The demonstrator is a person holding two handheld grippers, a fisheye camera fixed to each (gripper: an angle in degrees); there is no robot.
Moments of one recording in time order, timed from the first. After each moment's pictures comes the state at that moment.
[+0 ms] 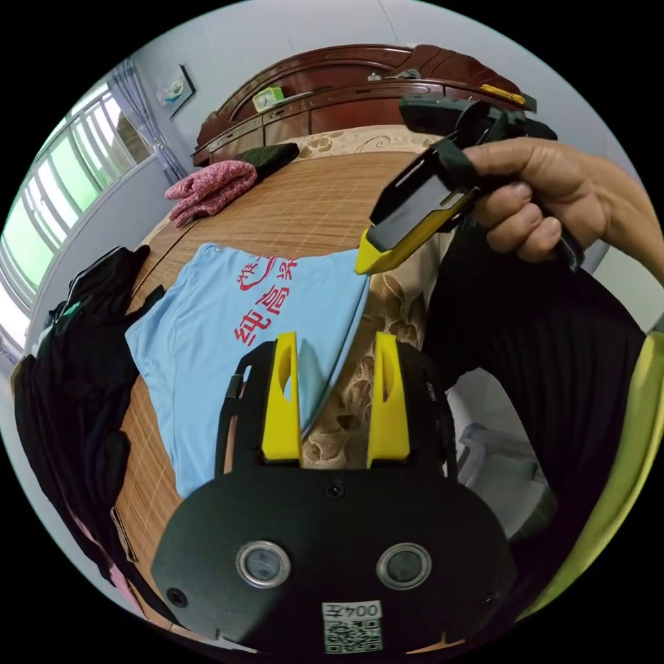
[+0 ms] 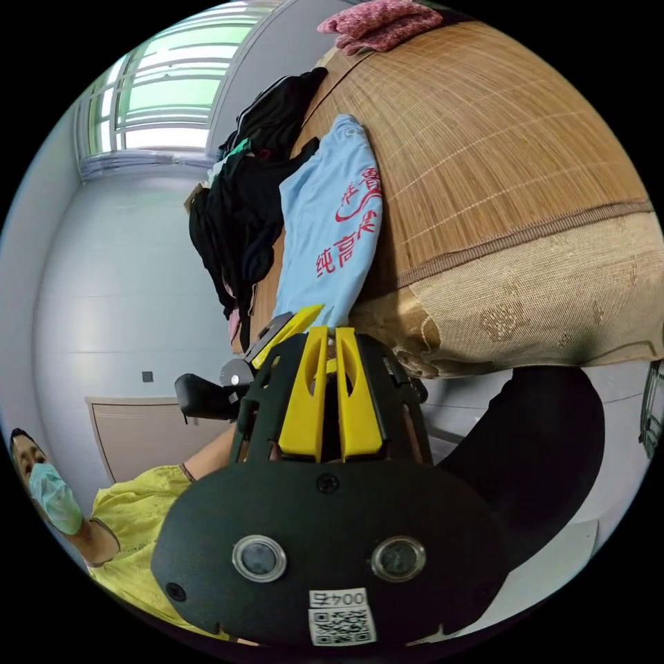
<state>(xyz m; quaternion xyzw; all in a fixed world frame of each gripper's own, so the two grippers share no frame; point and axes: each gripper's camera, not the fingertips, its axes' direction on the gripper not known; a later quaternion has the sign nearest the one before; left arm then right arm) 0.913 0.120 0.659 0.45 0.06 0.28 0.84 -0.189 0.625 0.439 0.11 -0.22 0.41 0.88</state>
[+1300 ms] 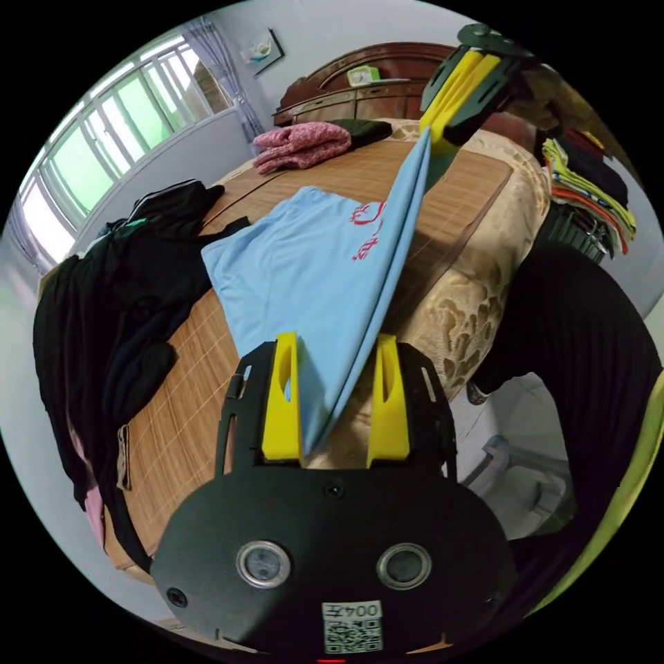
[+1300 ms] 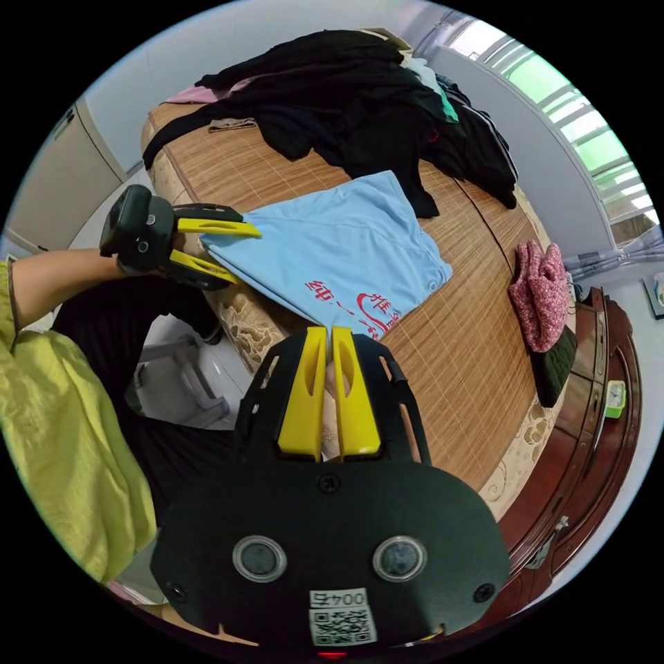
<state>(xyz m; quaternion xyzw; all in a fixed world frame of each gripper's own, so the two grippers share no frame) 0.781 0.114 0.599 0.44 0.02 0.13 0.89 -0.359 0.292 0.280 -0.12 0.22 -0.07 0.97</state>
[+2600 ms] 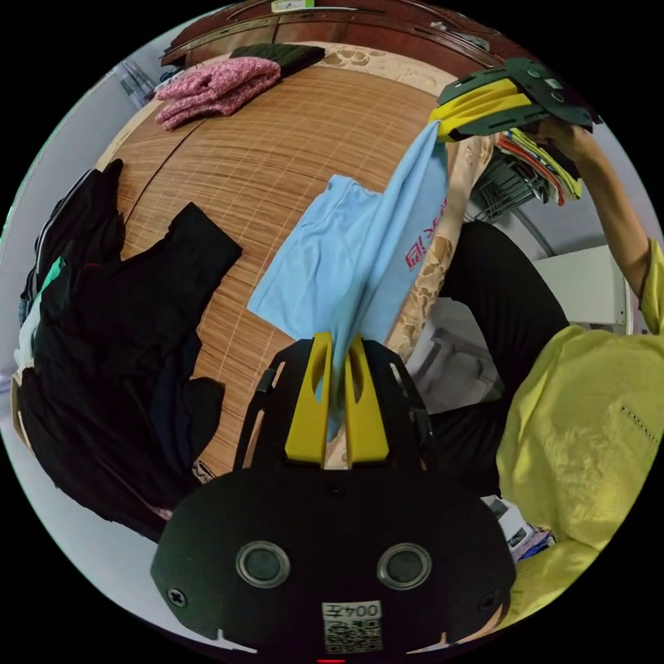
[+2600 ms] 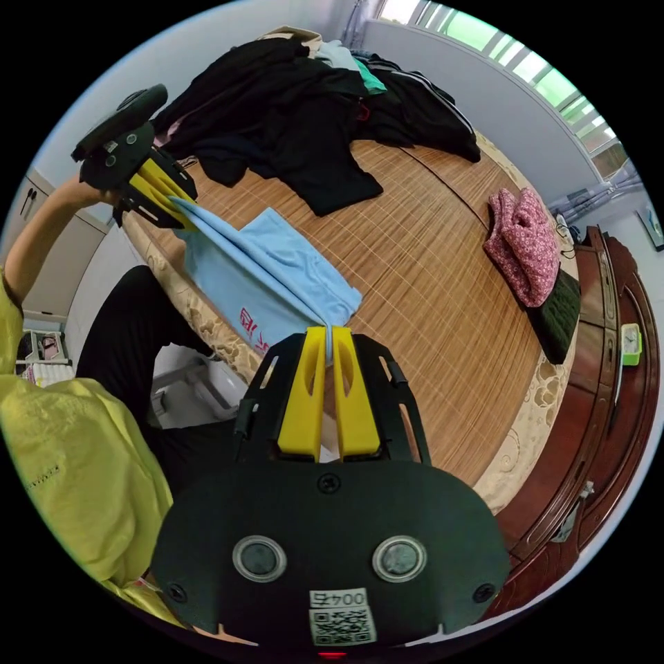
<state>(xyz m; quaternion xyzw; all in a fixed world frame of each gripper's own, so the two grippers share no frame) 0.637 -0.149 0.409 0.19 0.08 0.33 0.92 -0.187 0.256 0.224 -0.14 0.19 0.03 0.97</state>
